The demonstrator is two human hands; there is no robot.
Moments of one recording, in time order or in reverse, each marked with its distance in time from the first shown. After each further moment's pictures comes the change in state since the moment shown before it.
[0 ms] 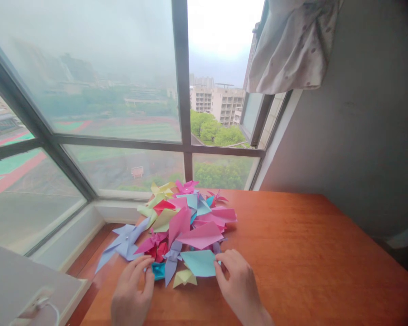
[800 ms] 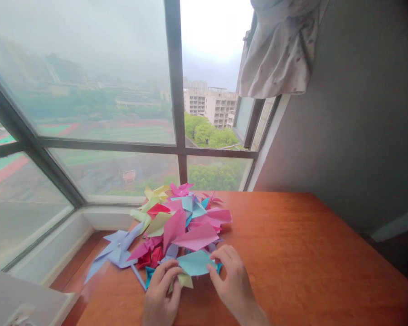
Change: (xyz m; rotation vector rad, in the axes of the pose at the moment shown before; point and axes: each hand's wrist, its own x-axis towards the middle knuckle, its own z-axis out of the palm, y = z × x) left_hand -0.014 0.050 0.037 -0.289 -0.132 0.053; right_hand 0.005 -0.001 0.001 0.163 0.003 0.044
